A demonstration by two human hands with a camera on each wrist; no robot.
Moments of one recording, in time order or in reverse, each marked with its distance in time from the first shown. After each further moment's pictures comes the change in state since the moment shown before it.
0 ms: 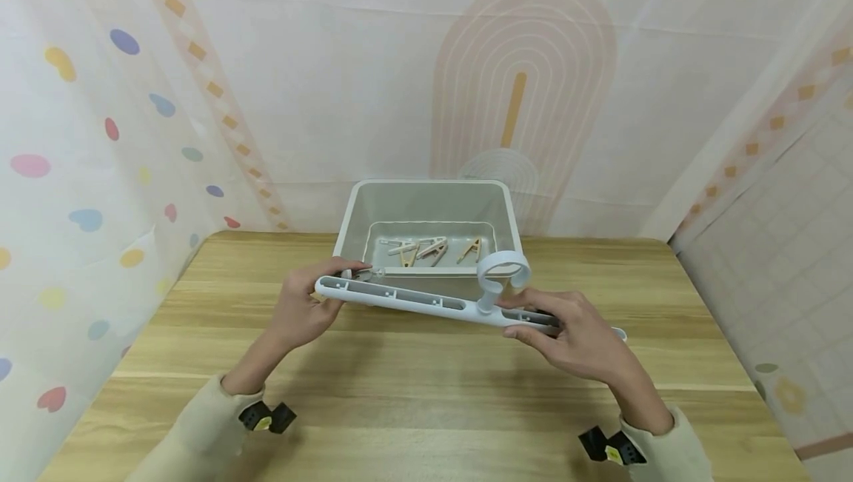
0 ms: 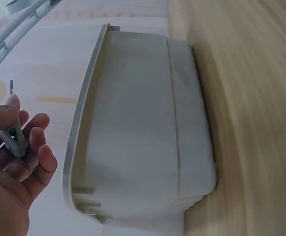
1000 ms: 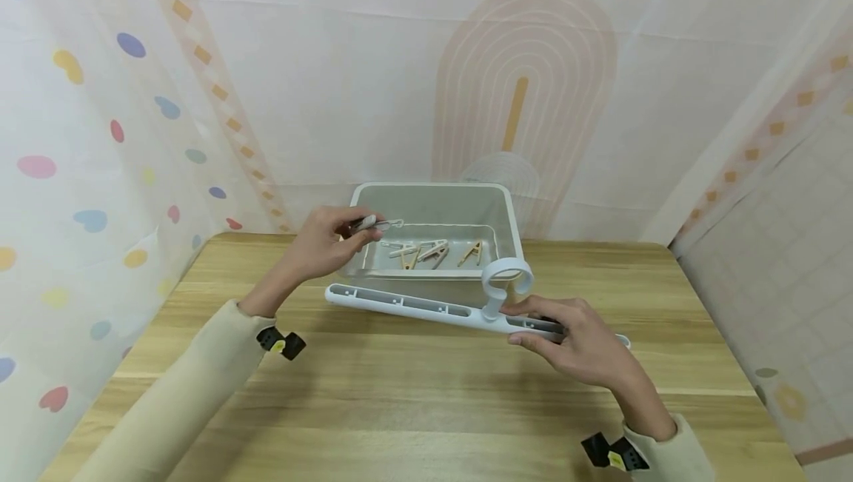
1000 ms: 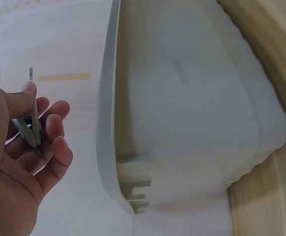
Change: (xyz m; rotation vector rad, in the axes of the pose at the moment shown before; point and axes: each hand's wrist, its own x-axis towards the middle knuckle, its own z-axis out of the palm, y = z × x) left_hand 0.080 -0.023 -0.014 0.047 -0.235 -0.154; right_hand -0.008 0.004 0.000 0.014 -0.040 0.077
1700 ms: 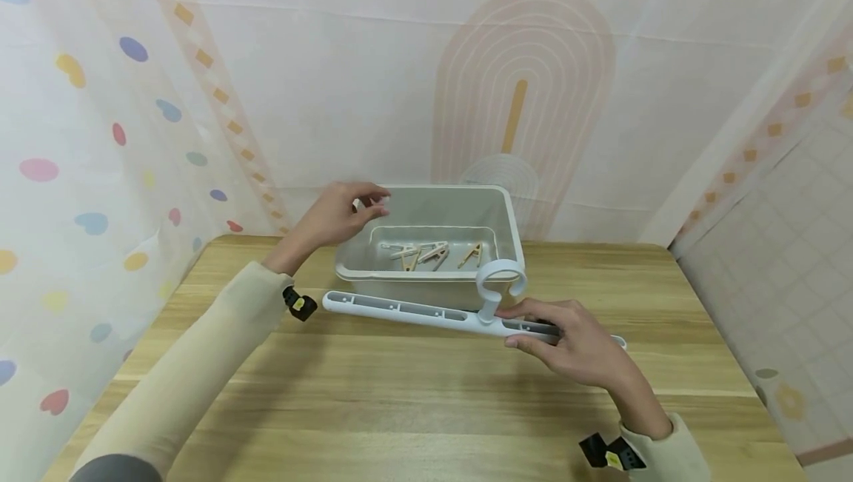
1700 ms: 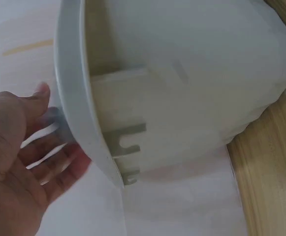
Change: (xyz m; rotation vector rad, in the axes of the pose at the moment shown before) left_hand 0.043 -0.037 -0.006 0.254 -0.160 -0.190; right_hand 0.002 0.001 0.001 -0.024 -0.038 0.049
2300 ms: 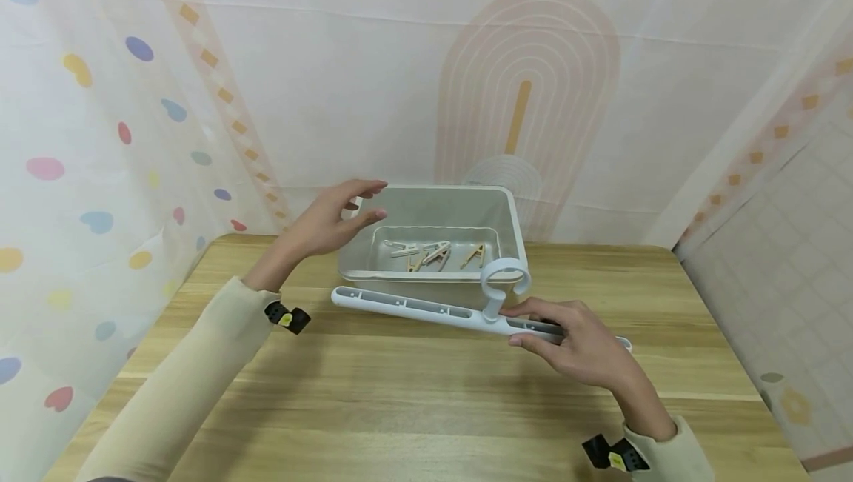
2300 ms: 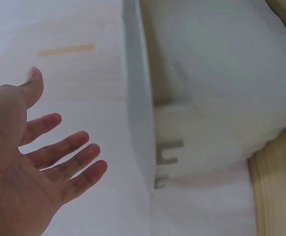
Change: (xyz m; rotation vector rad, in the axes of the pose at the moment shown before) left_hand -0.019 0.018 -0.013 -0.099 -0.032 0.015; right_hand -0.003 0.001 -0.003 -0.013 0.009 0.008
